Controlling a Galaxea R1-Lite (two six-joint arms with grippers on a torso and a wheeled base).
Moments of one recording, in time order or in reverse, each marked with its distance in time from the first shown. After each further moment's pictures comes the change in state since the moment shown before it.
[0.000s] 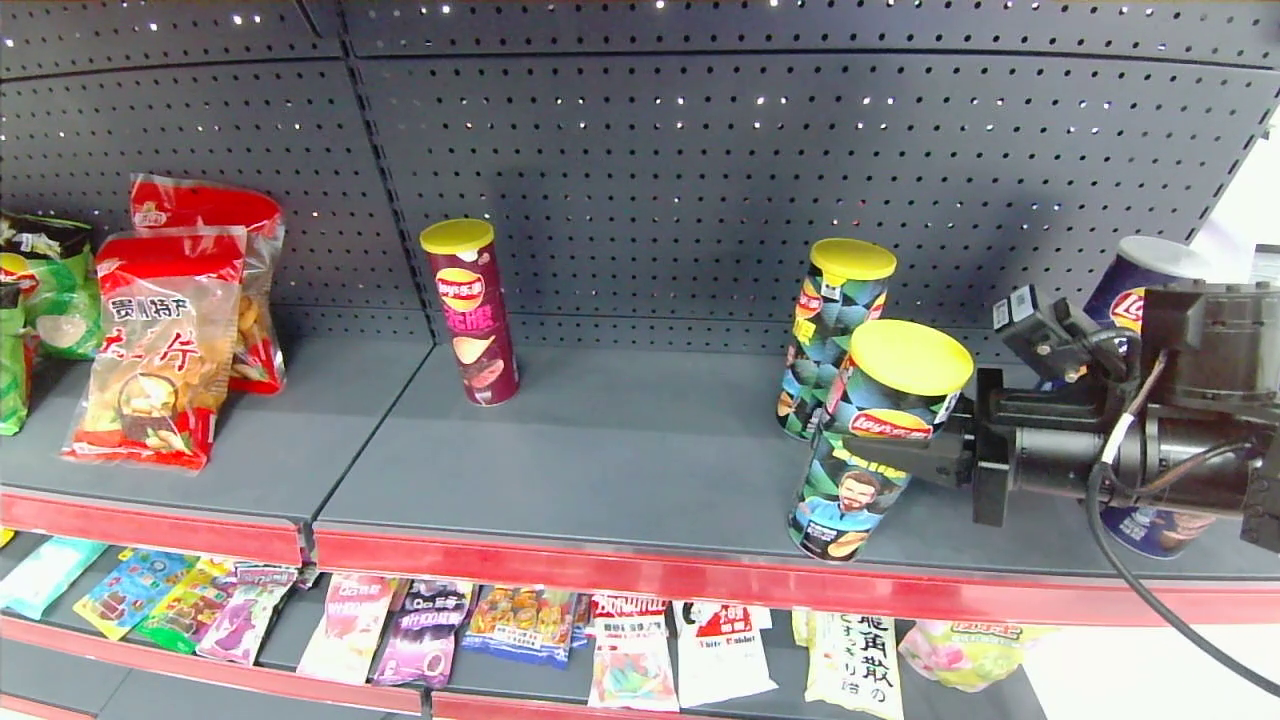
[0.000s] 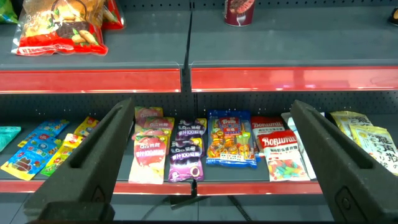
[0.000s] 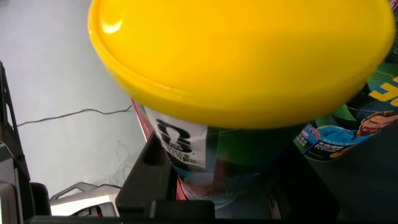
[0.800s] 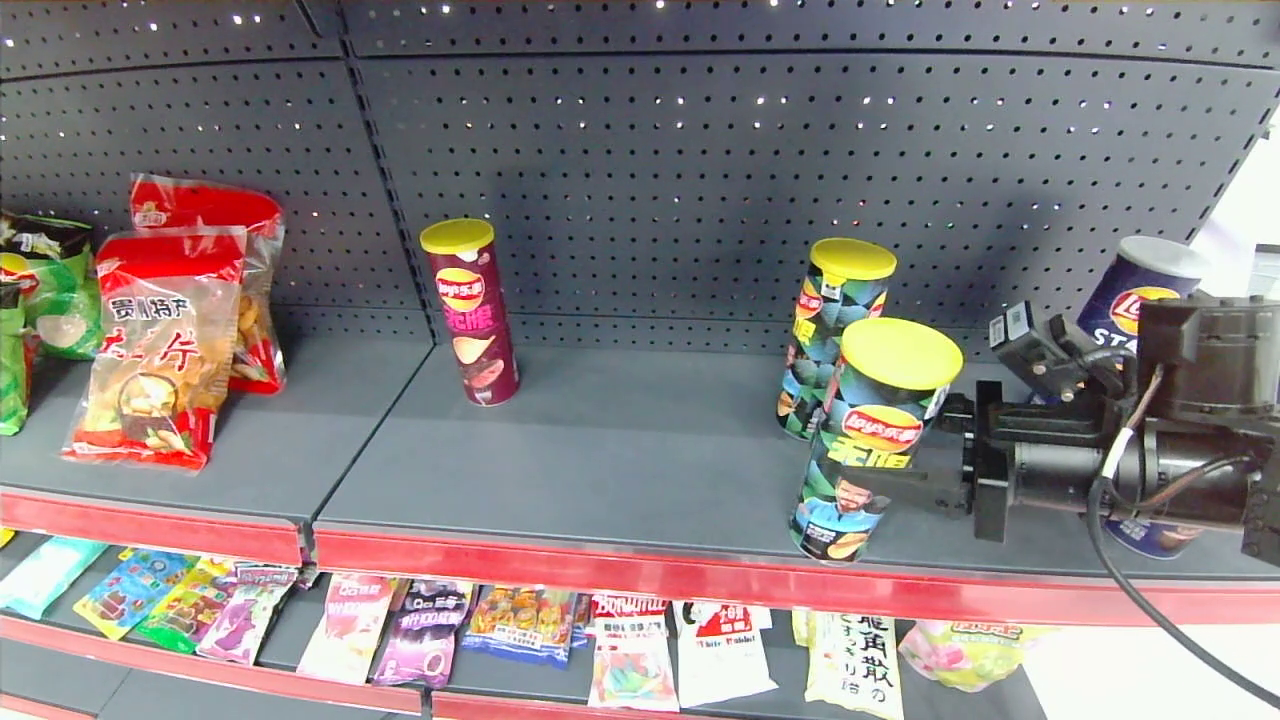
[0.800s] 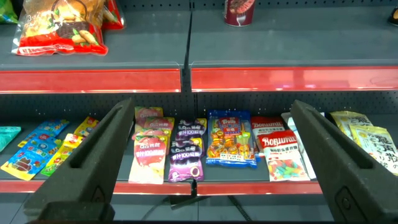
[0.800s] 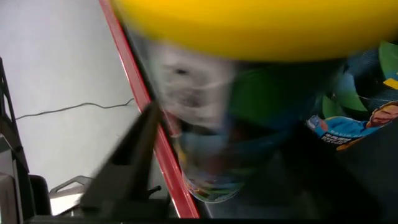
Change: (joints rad) left arm 0.000 0.000 0.000 0.000 0.000 0.000; right arm 0.002 -0.001 0.029 0.000 -0.006 -0.029
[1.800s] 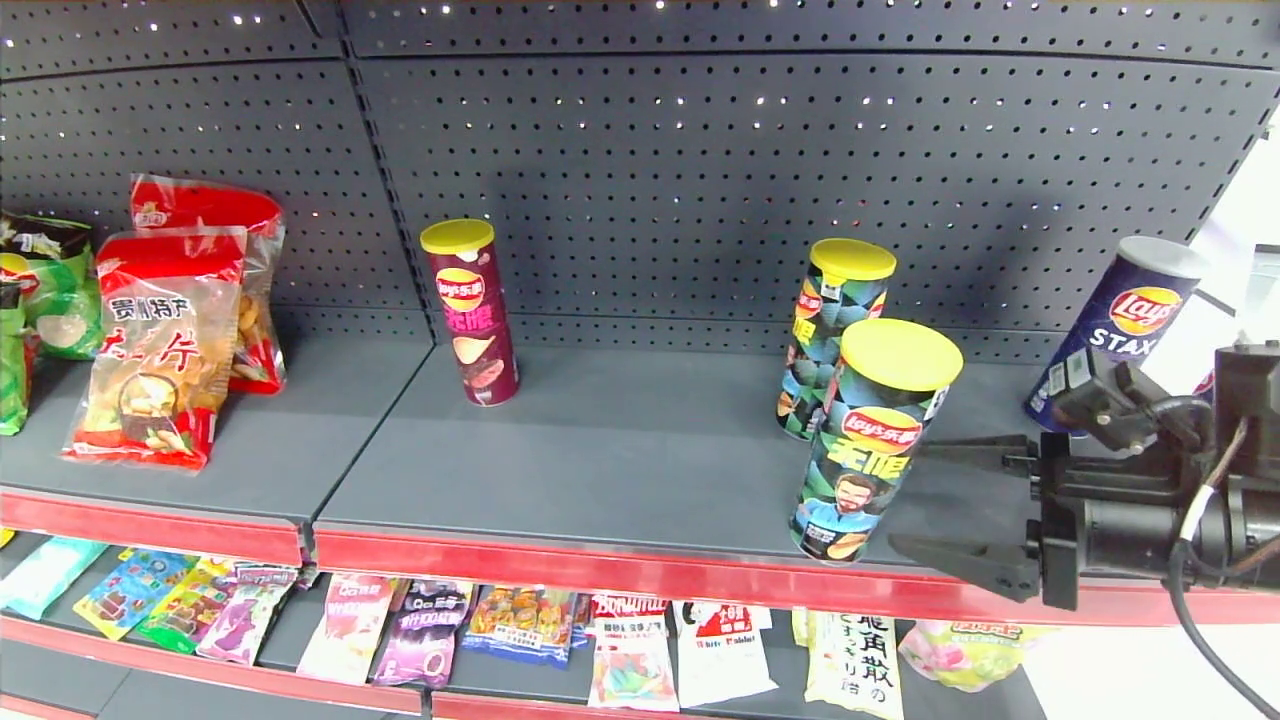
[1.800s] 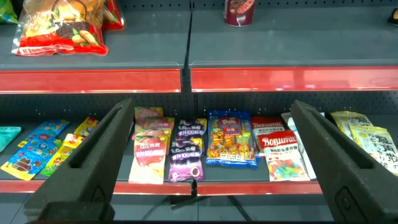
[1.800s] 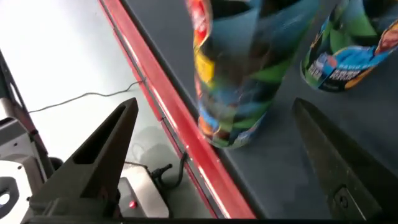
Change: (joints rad) left arm 0.000 0.000 0.000 0.000 0.000 0.000; right arm -0.042 -0.148 0.127 0.120 -0.056 0.012
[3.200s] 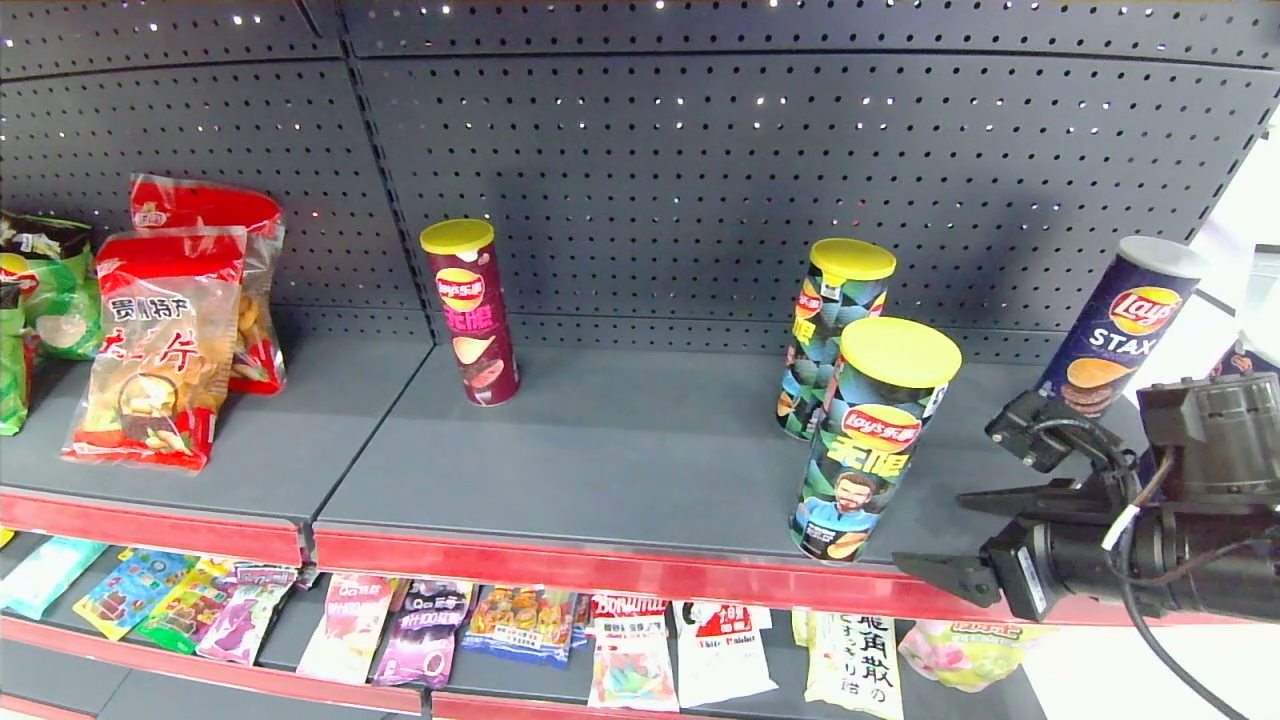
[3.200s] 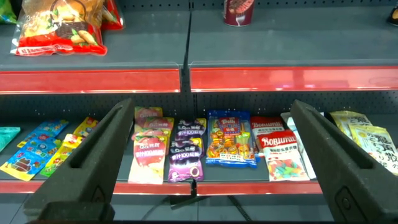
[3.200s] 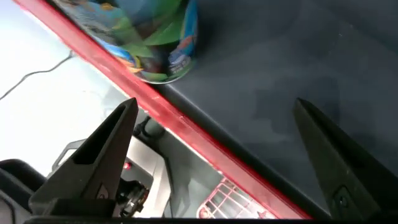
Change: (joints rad) left arm 0.000 0.000 0.000 0.000 0.000 0.000; right arm 0.045 0.061 -0.019 0.165 -0.433 0.113
